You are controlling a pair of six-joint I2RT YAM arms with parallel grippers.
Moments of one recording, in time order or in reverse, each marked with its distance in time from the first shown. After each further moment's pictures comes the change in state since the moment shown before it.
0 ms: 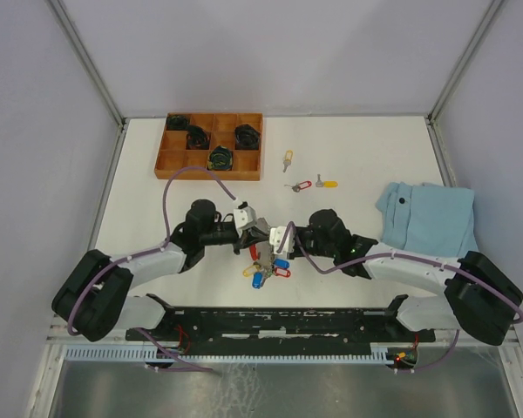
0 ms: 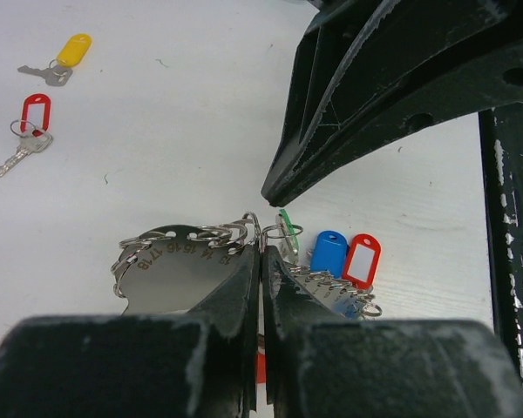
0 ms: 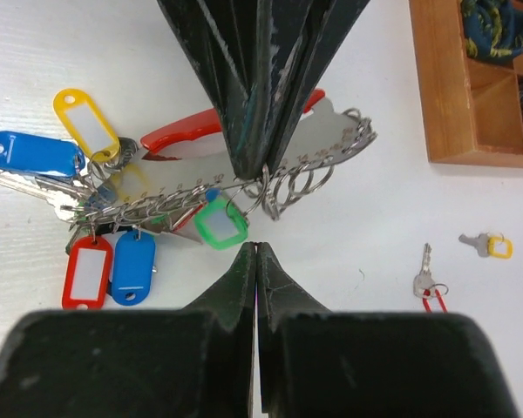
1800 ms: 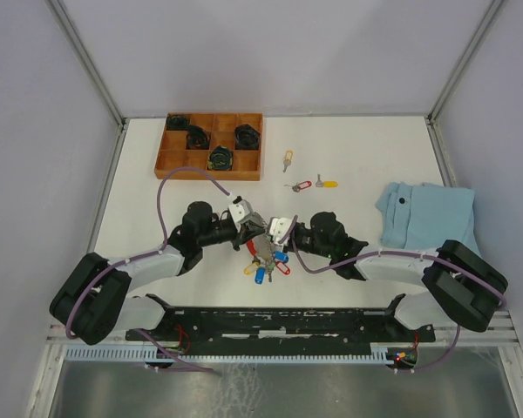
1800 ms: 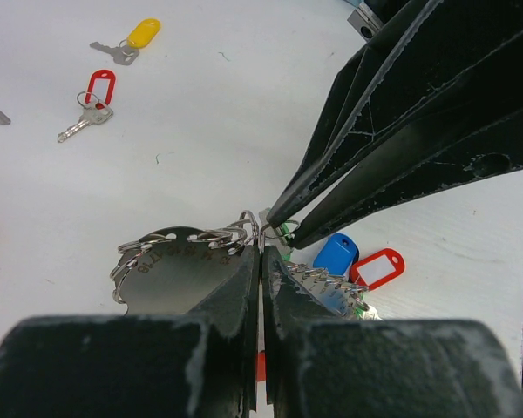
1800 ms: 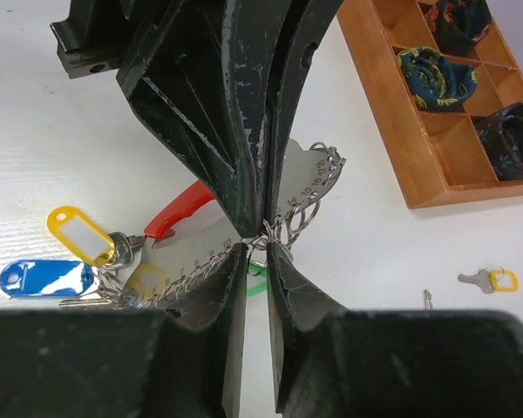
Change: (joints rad) left arm 0.003 -0.026 -0.030 0.062 -0.153 -0.102; right arm 0.007 0.117 -0.064 0.412 -0.001 0.182
